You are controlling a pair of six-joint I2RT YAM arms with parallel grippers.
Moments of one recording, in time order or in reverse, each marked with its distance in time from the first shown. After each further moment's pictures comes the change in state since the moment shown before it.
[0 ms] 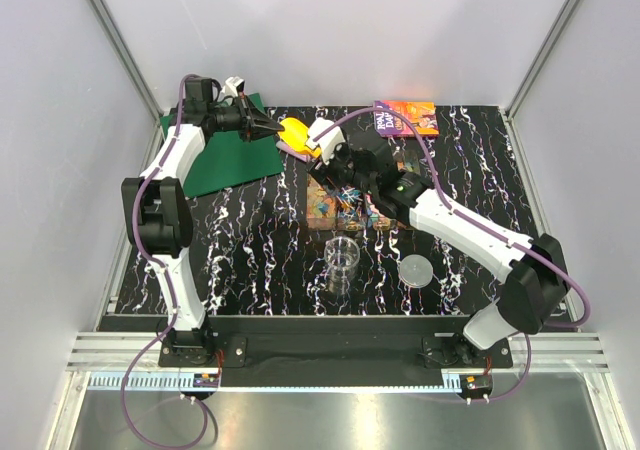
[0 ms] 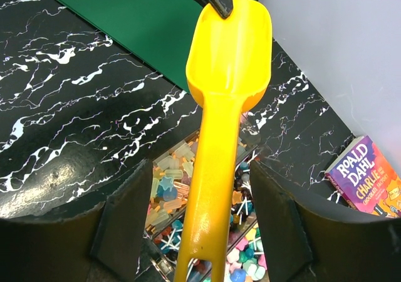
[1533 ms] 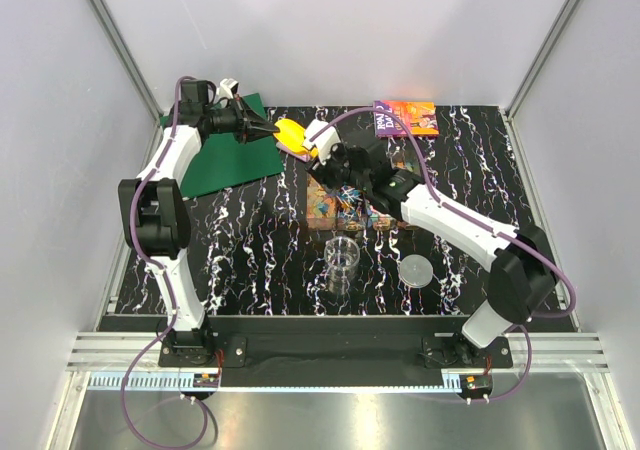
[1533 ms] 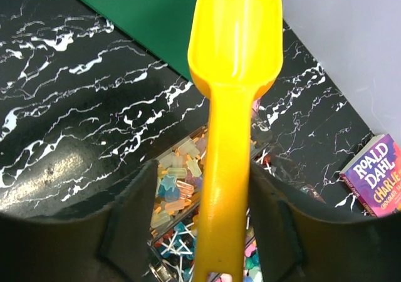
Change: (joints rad) left arm 0.012 -0.017 -0.023 -0.024 -0.050 0.039; right arm -0.023 0.072 0.007 0.026 -0.047 -0.001
